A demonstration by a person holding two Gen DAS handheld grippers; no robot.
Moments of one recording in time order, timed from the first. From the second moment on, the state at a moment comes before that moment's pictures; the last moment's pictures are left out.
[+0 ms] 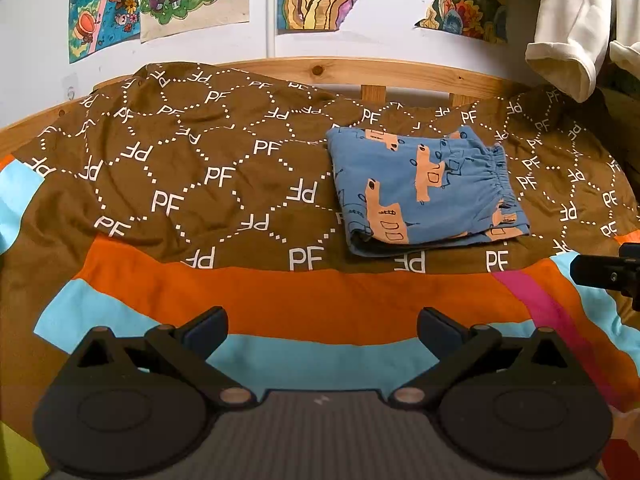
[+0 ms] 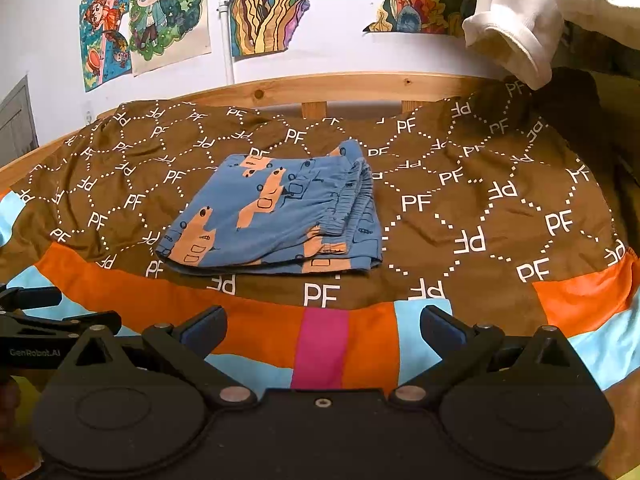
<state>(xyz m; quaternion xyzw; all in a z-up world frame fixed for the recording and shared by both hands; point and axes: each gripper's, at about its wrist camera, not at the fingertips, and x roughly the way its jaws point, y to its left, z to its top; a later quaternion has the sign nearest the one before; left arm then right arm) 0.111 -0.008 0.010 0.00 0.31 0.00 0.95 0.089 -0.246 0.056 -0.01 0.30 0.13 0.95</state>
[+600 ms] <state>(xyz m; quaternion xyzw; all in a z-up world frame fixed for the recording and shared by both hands) 0.110 -0.007 0.009 0.01 0.31 0.00 0.95 0.090 -0.245 0.055 -0.01 0.30 0.13 0.94</state>
